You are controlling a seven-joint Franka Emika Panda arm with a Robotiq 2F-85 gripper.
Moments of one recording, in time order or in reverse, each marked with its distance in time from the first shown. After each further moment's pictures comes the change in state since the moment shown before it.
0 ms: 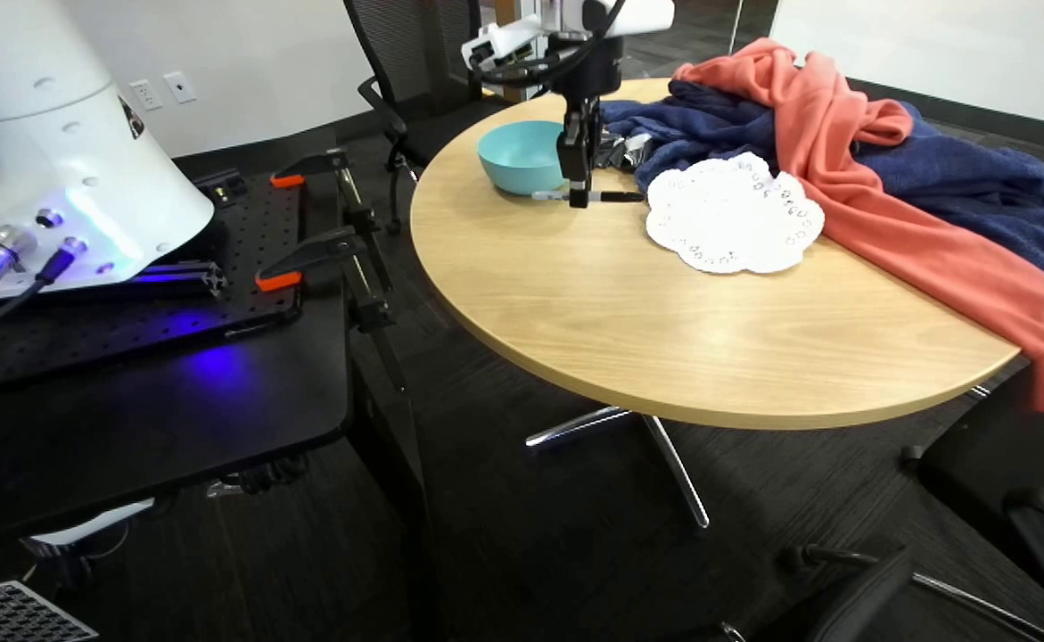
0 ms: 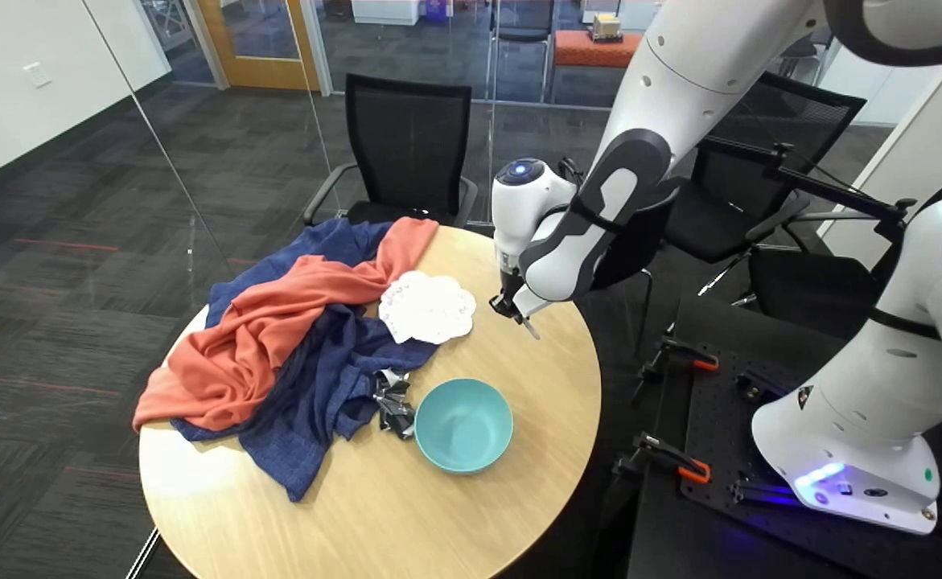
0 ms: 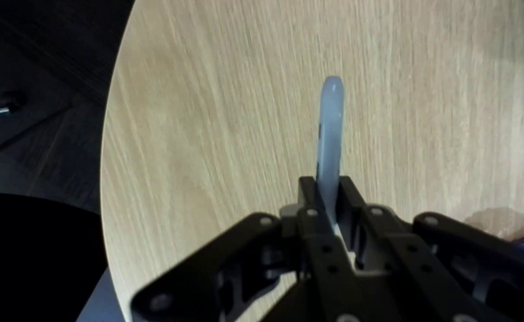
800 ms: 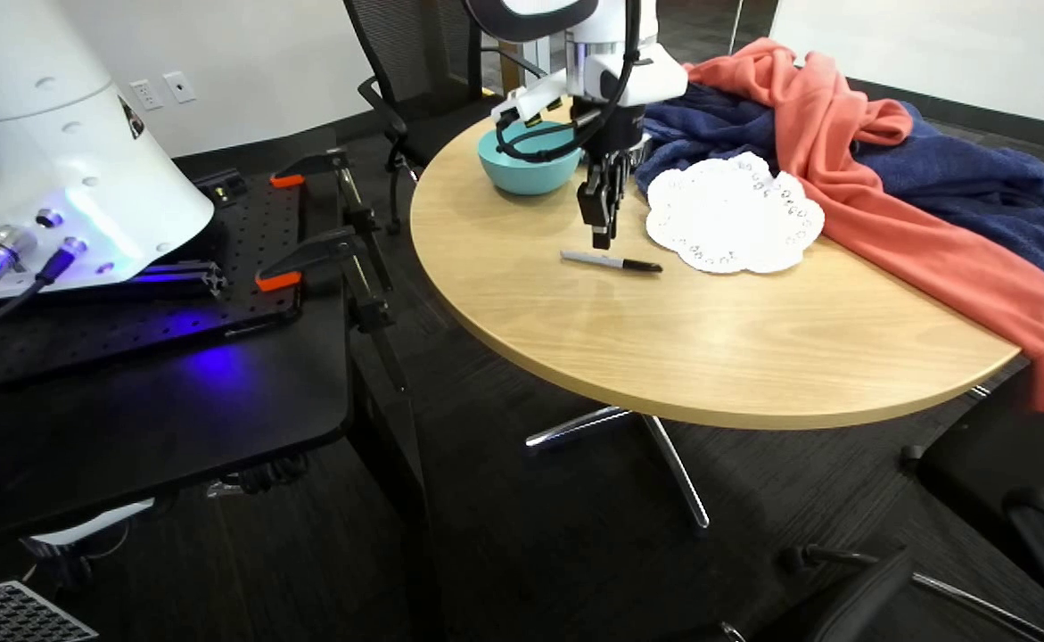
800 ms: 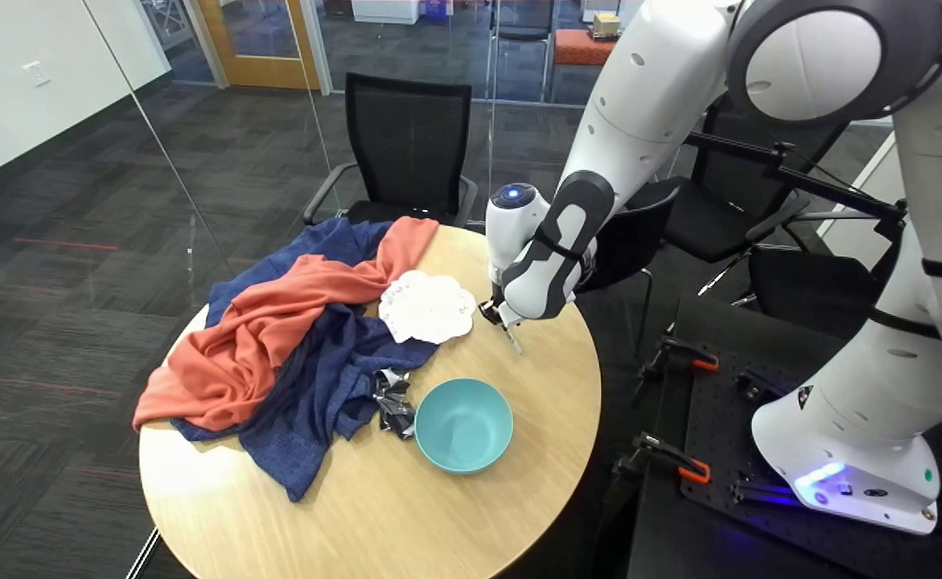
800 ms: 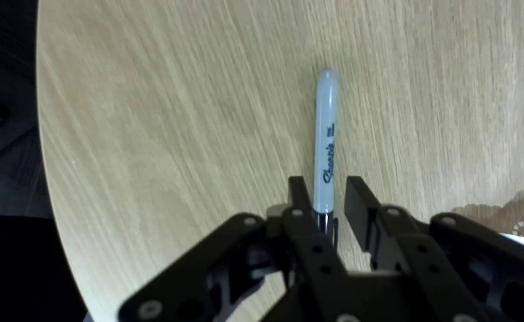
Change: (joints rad) arm 0.020 0.189 -0.024 0.110 0.148 0.113 -0.008
